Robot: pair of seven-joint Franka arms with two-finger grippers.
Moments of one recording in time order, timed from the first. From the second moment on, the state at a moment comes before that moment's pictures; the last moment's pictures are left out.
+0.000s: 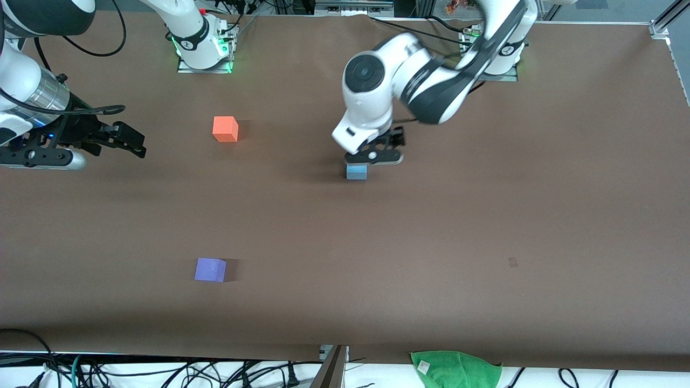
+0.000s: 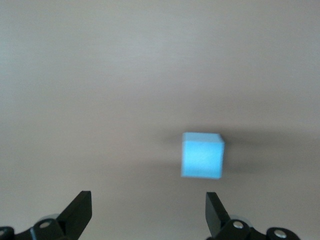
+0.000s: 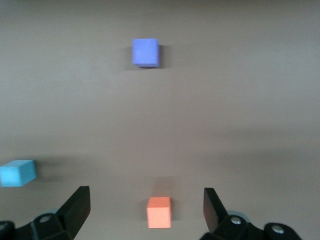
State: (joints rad) left arm -0.39 0.44 -0.41 -1.49 0.19 1.71 -0.89; right arm 0.26 0.12 -0.13 -1.52 0.09 1.65 0.18
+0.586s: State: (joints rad) left arm -0.27 0.24 -0.21 -1.34 0.04 1.43 -0.42; right arm 0.30 0.34 -0.12 -1.54 0.09 1.69 0.18
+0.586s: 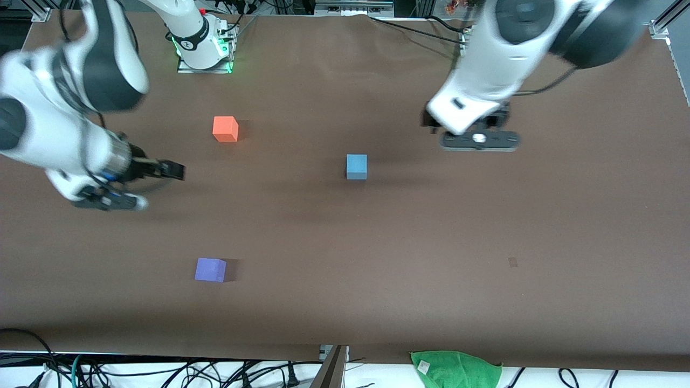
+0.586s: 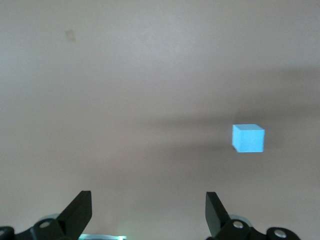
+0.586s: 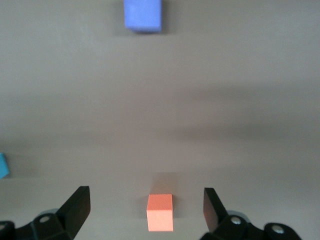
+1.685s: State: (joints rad) left arm -0.07 -0.05 0.02 -1.66 -0.03 1.53 0.00; right arm 0.93 0.67 -0.09 -1.58 0.15 2.34 0.91
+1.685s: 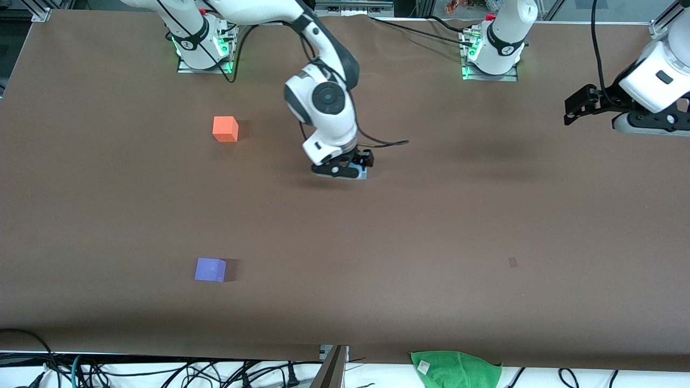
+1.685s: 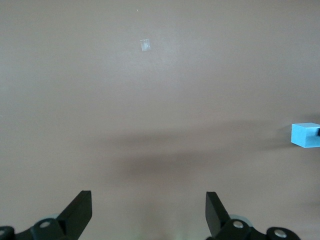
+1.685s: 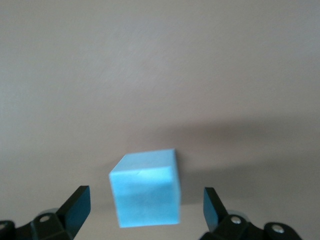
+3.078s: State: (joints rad) left arm 0.03 -0.04 -0.10 -1.64 -0.03 1.55 0.01; right arm 0.99 0.77 -0.10 -1.56 -0.02 2.38 0.94
